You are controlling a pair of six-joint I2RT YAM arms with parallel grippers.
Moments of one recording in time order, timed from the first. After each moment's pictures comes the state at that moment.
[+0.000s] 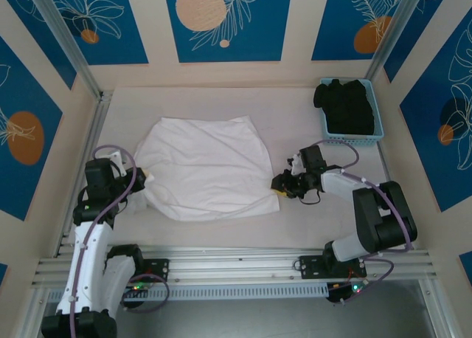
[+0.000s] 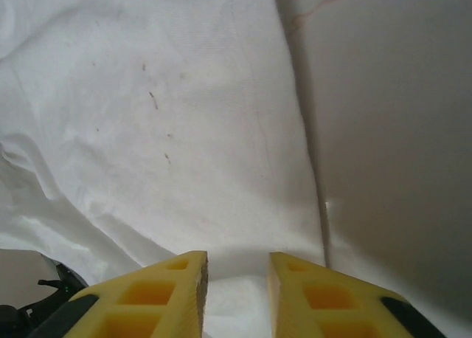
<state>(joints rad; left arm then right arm) 0.11 0.70 0.63 -0.60 0.29 -0.37 0.23 1.47 0.63 -0.31 -0.63 0.58</state>
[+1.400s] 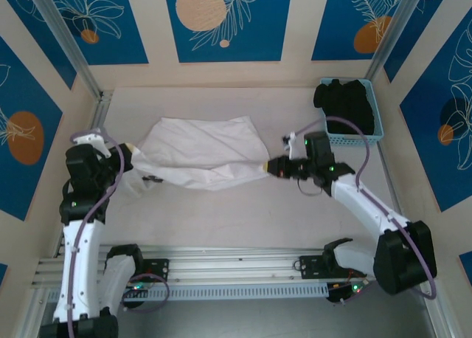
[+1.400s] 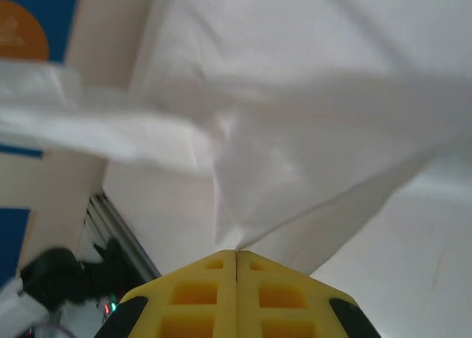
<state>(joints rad) 0.13 0.71 0.82 -0.53 0.22 -0.38 0.33 1.16 0.66 -0.31 -0.69 0.51</state>
